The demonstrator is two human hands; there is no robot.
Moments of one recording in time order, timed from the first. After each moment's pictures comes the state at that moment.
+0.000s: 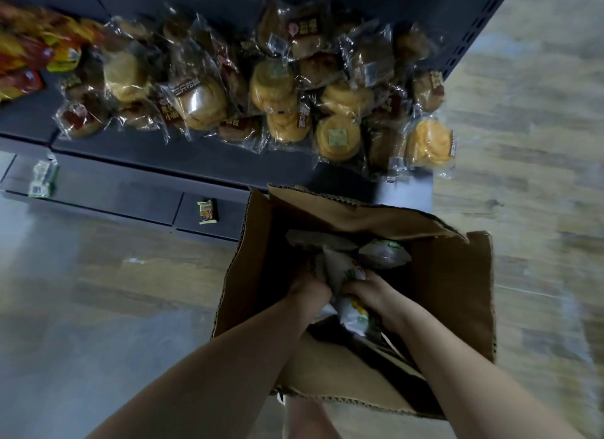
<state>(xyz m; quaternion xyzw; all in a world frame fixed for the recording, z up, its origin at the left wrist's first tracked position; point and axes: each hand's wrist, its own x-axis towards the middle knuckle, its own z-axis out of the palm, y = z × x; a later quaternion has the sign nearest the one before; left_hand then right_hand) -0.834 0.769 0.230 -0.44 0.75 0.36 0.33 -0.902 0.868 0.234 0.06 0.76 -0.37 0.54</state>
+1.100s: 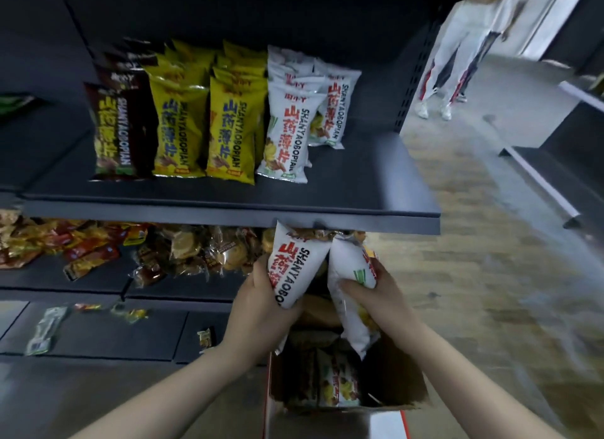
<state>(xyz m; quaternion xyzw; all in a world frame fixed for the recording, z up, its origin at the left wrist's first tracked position) -0.741 0.683 0.544 -0.24 0.87 0.41 -0.16 -0.855 0.841 0.555 -0.14 0.78 -0.57 0.23</state>
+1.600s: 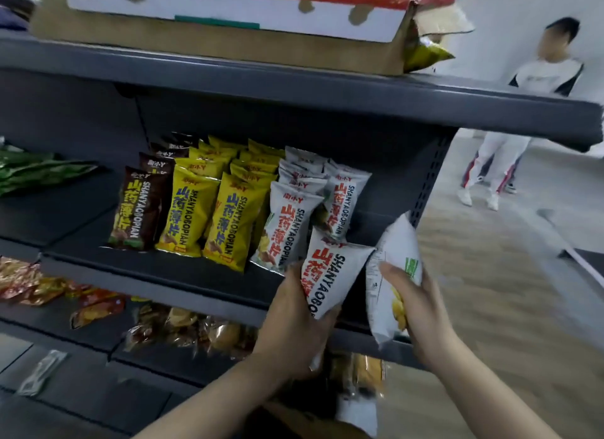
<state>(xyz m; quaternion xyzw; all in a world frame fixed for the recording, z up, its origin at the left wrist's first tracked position) -0.871 0.708 0.625 -0.21 0.82 0.44 -0.29 -0.993 0.834 0.654 -0.20 0.68 -0.69 0.14</state>
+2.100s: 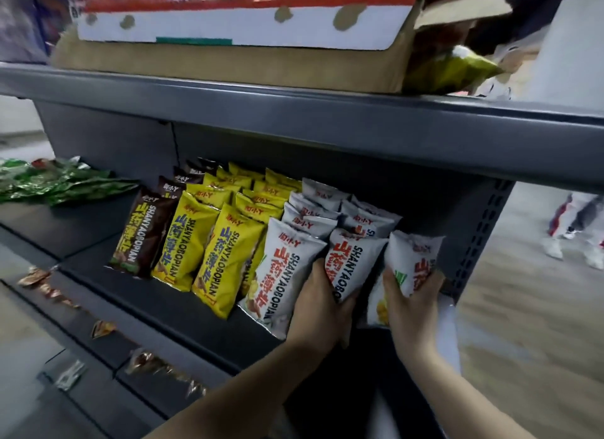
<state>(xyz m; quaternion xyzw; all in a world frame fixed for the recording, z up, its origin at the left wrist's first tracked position) -1.013 0.673 0.628 -0.31 0.81 0.34 -0.37 -1.122 0.748 0.624 -0.25 0.72 -0.65 -0.01</state>
